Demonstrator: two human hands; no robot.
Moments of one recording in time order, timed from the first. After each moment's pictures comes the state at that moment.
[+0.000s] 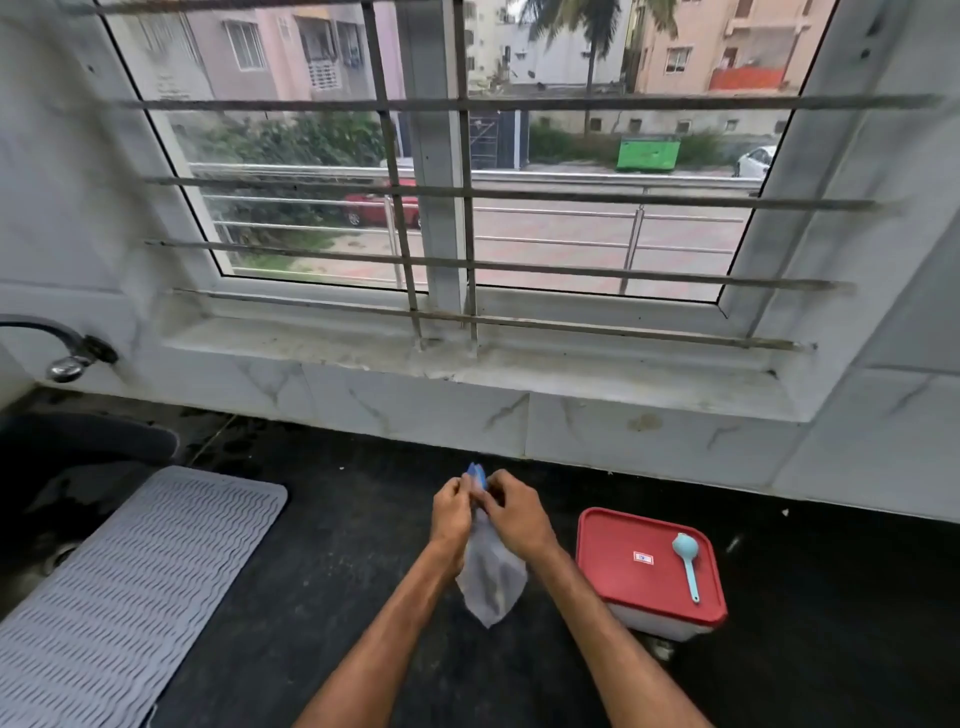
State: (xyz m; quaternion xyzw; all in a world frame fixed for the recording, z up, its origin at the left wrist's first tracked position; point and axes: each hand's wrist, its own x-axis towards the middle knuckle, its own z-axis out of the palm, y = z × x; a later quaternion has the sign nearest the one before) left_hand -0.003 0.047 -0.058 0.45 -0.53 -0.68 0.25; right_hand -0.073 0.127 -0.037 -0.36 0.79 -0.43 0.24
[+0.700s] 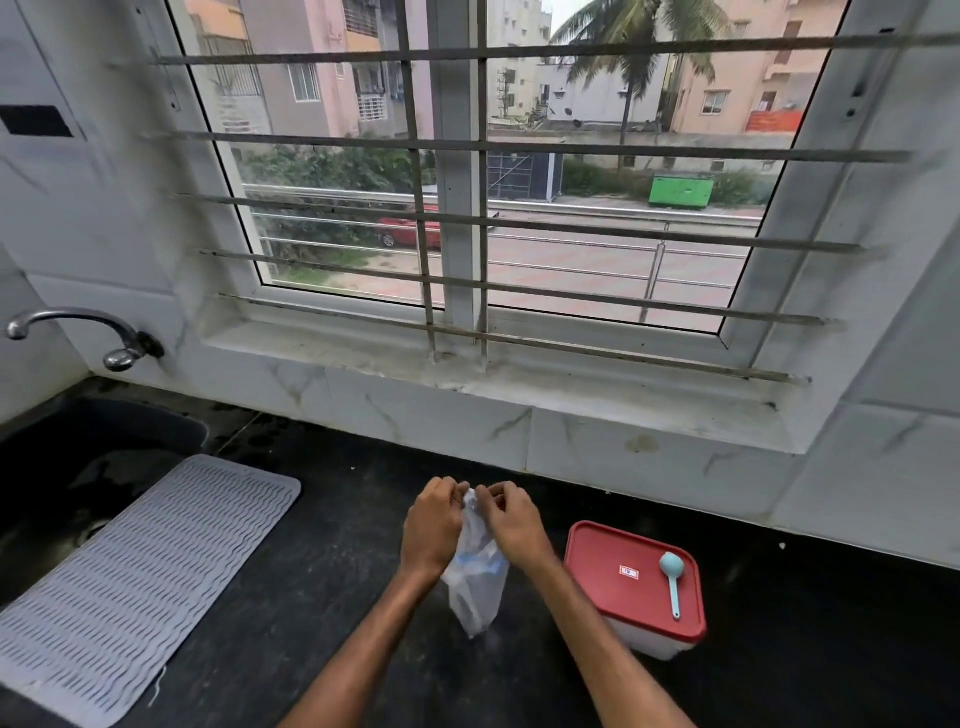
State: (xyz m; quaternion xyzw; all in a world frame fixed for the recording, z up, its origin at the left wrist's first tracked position) left_hand 0.033 0.069 -0.031 0.41 -0.81 -0.30 0.29; right_hand -0.070 0.149 -0.025 -0.35 0.79 -0.44 0.25
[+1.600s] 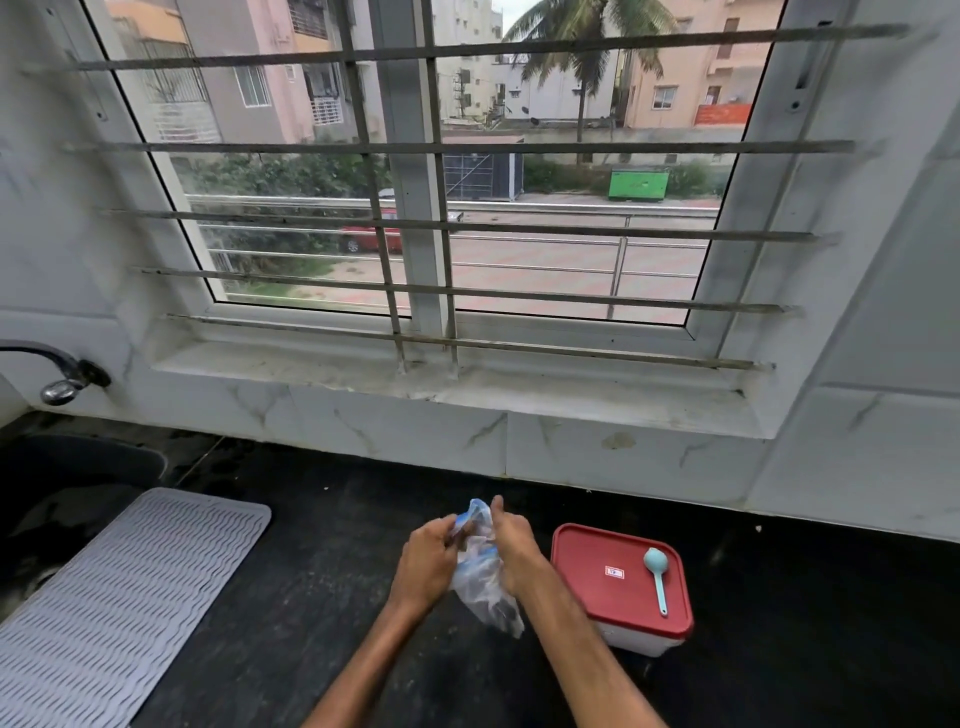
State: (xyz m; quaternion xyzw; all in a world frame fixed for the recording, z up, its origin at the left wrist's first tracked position) left_hand 0.029 0.074 -0.052 0.35 -0.83 -0.39 0.20; right_hand -0.080 0.138 -0.040 -0.04 0.66 -0.62 0.43
